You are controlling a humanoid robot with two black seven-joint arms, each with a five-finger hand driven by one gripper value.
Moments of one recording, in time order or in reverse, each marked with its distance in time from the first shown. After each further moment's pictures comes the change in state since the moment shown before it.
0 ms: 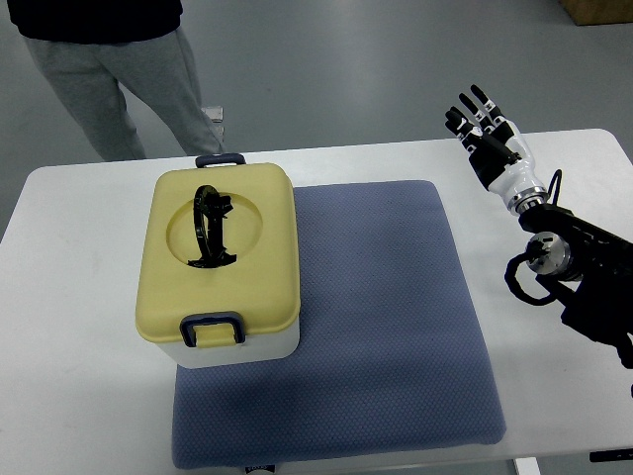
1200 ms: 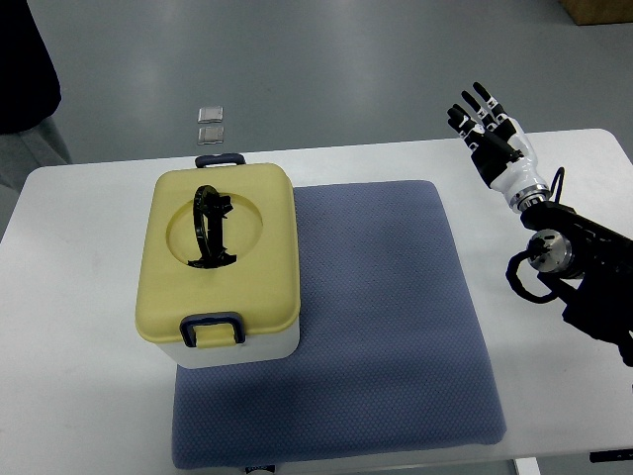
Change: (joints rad) left arm 0.000 0.000 0.000 -0.002 0.001 0.000 0.000; right arm 0.006 -0.006 0.000 0.000 0.000 -0.009 0.000
